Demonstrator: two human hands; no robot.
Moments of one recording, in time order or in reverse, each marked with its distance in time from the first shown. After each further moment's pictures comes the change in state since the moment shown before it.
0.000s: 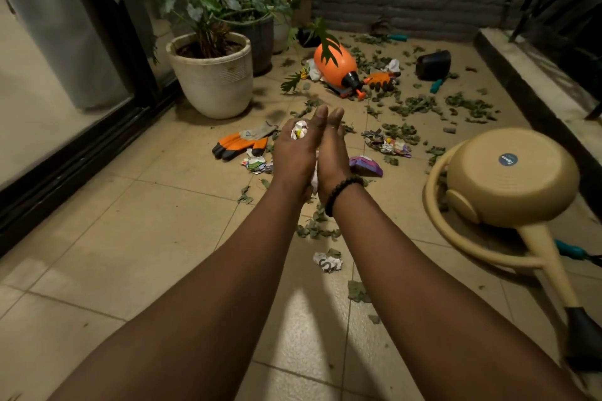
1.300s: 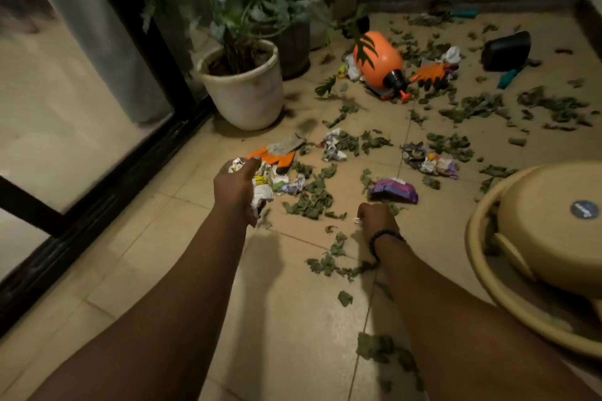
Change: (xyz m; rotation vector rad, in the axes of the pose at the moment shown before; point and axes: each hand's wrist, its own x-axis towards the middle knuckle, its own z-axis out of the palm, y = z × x) left_hand 0.062 0.021 -0.060 0.181 0.519 -0.187; right_hand 0.131 0.093 -0.084 -1.324 -0.339 -0.148
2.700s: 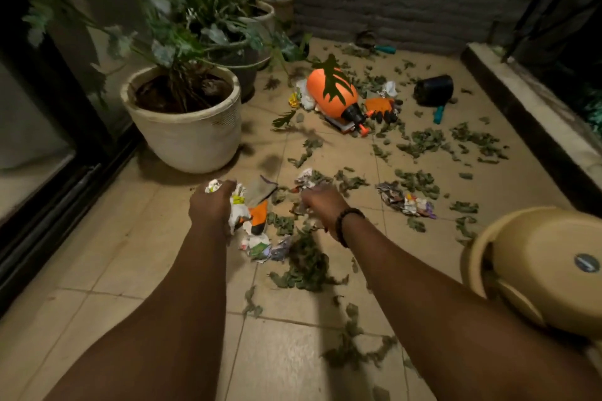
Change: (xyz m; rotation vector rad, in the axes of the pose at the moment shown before) left_hand 0.230 -0.003 0.043 -0.019 -0.175 -0.098; right_hand 0.116 -0.156 -0.079 0.842 0.004 0.251
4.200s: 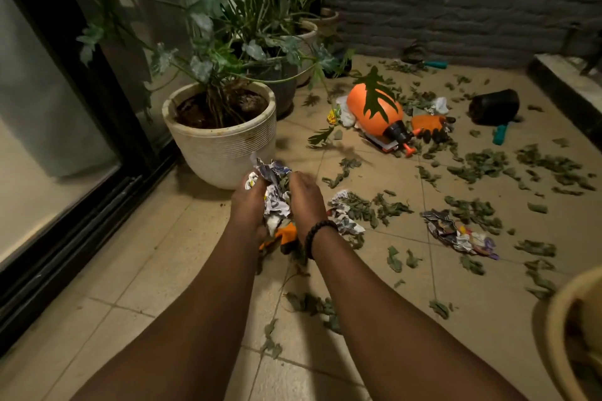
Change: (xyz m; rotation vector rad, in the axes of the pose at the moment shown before) left_hand 0.019 0.011 0.044 -0.382 -0.252 -0.044; right_hand 0.023 -0.052 0.077 0.367 0.060 -0.292
